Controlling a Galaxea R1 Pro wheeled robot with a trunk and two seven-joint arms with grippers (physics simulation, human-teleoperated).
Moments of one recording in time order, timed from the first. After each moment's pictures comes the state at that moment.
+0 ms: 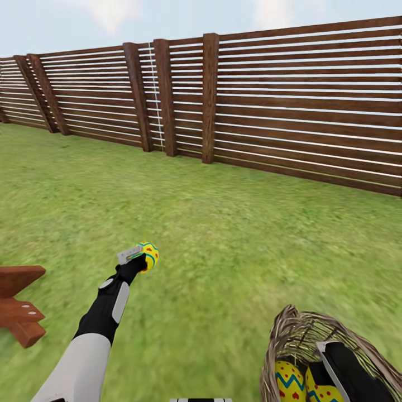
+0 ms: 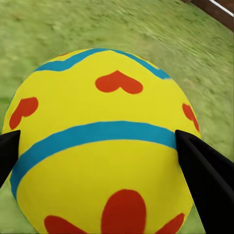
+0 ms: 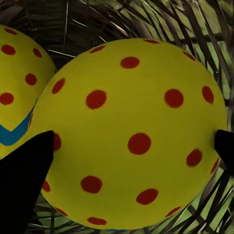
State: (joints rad) left arm -0.69 -0.12 0.32 -0.84 0.08 0.15 -0.07; right arm -0.38 -0.22 -0.05 -0.79 0.06 0.86 0.02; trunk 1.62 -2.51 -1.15
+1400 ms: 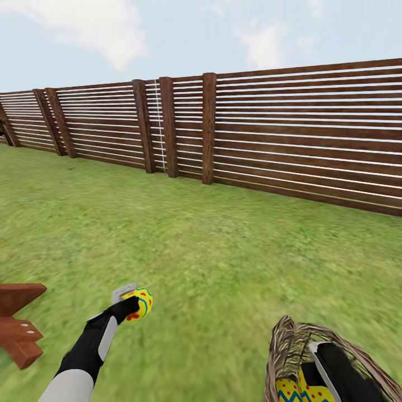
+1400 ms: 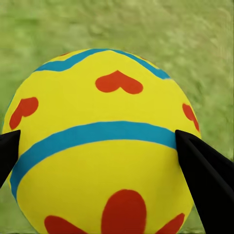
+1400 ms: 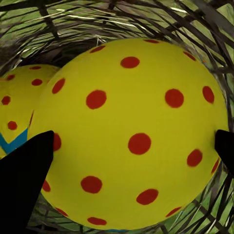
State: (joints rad) left arm -0.54 -0.05 0.34 -0.78 0.08 0.33 -0.07; right arm -0.38 -0.18 -0.05 -0.79 0.07 0.85 0.01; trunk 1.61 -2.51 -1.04
